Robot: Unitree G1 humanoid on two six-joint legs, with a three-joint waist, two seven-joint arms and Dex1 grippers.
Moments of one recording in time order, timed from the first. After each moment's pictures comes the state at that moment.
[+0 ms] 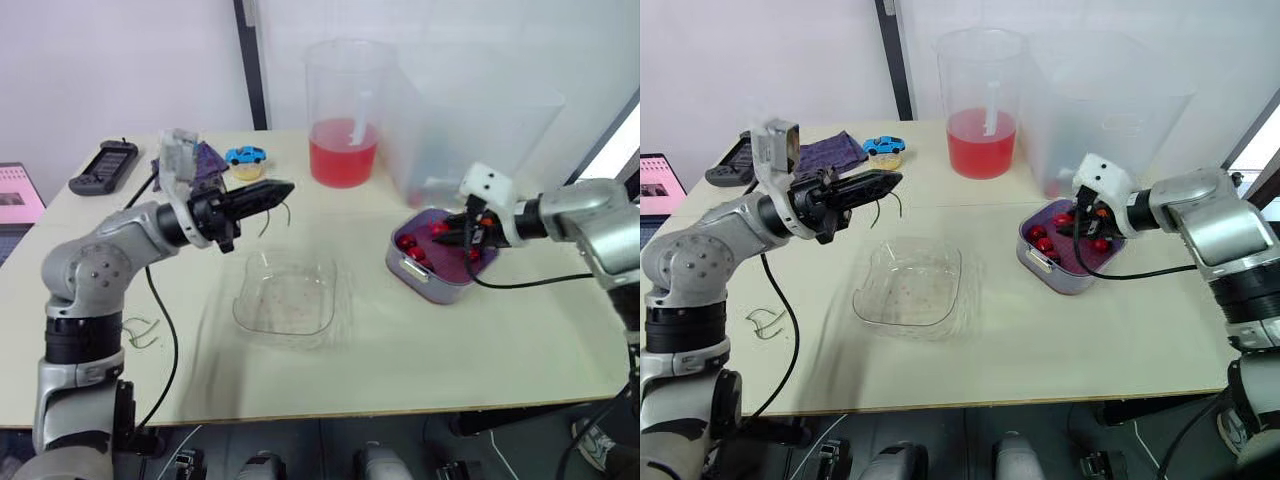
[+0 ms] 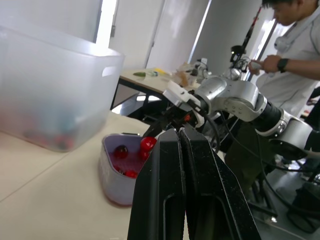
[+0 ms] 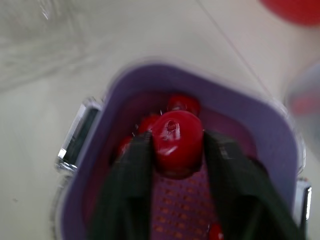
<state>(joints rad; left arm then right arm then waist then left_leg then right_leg) -0.73 0.61 0.21 -0.11 -0.99 0.86 -0.91 -0.90 -1.03 0.30 0.23 0.23 0.62 1.11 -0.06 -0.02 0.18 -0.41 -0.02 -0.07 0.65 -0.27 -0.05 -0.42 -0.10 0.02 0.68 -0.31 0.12</state>
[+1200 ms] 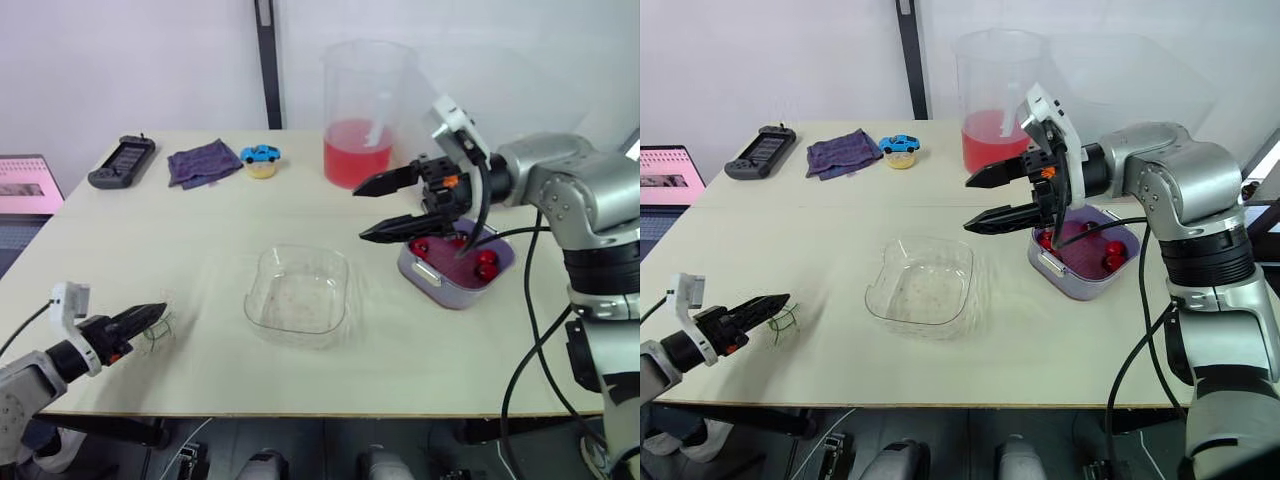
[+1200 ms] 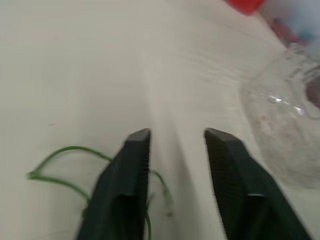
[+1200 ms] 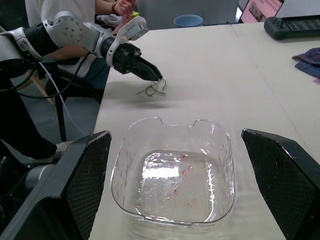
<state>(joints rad) 0.03 0.74 0.58 -0.01 -0.82 0.76 -0.74 -1.12 -0.79 0.14 0.04 0.58 0.87 1.38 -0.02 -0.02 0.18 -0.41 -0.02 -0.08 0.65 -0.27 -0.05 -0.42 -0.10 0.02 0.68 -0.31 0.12</state>
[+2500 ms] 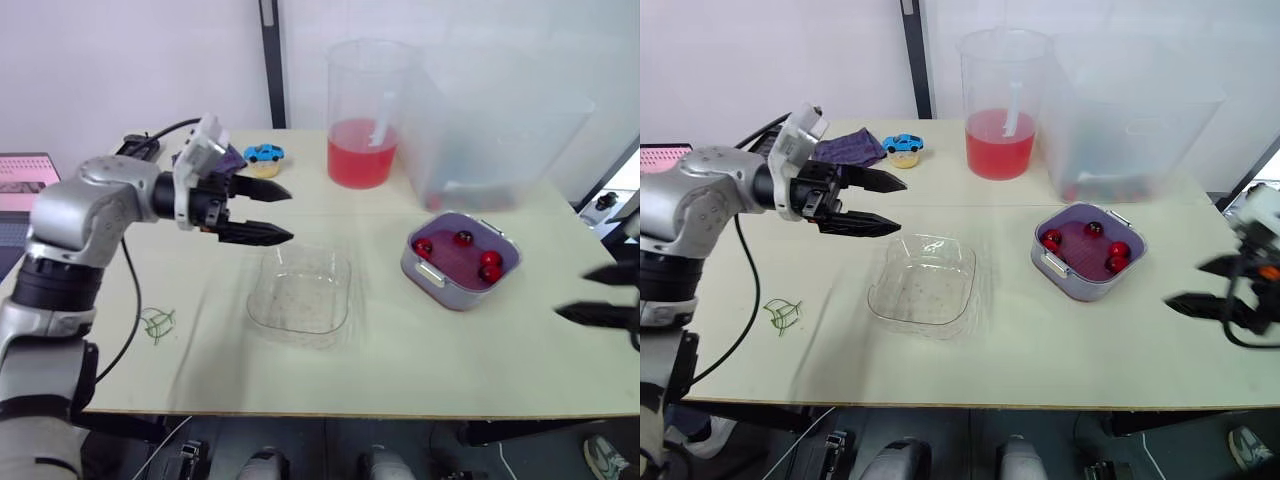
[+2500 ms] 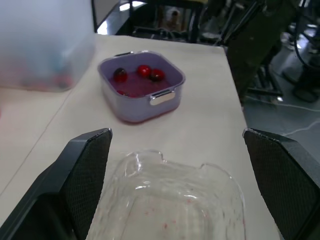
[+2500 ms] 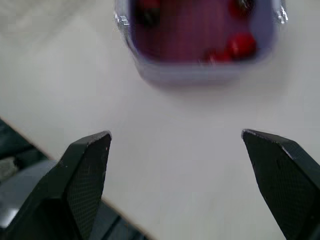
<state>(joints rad) -1.06 0.79 -0.16 0.20 -0.63 0.64 -1.42 0.22 -1.27 -1.03 -0.43 0.29 1.26 1.43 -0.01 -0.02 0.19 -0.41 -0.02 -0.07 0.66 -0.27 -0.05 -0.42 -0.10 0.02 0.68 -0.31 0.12</state>
